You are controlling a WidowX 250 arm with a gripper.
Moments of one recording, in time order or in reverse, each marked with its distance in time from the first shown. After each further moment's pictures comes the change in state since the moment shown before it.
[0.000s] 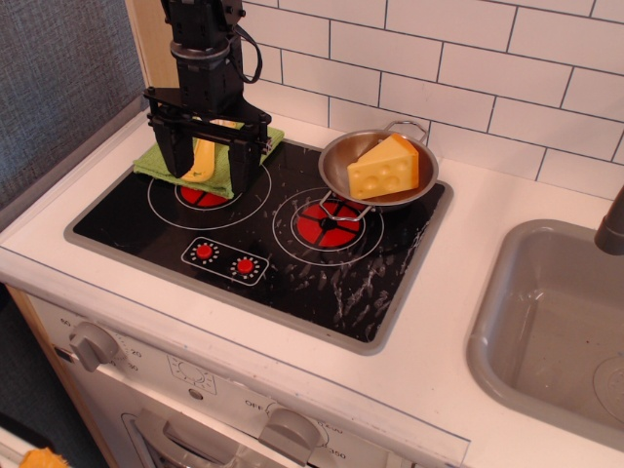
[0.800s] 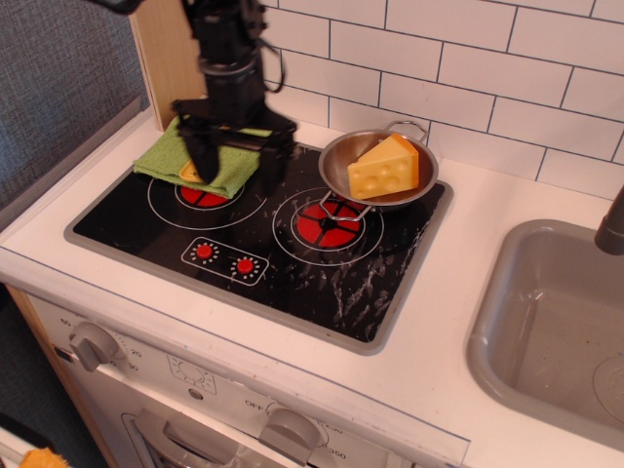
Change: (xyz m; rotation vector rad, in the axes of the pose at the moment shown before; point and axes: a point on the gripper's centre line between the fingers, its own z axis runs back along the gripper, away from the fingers) arm 0.018 -0.025 -0.003 -0.037 -0.095 0.021
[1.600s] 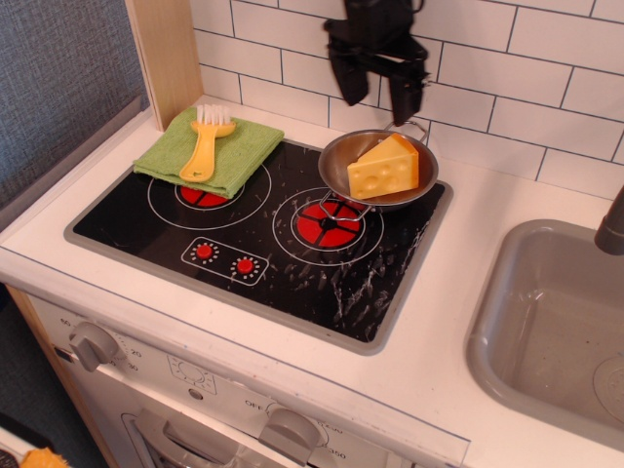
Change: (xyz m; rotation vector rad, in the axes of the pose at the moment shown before) arm 0.088 -0.099 0.020 -0.141 -0.151 -0.480
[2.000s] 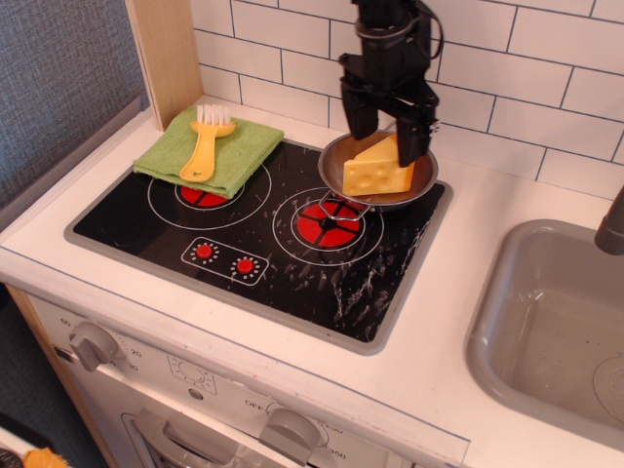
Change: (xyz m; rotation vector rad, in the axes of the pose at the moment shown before) arm -0.022 -0.011 -0.012 0.025 0.055 -0.045
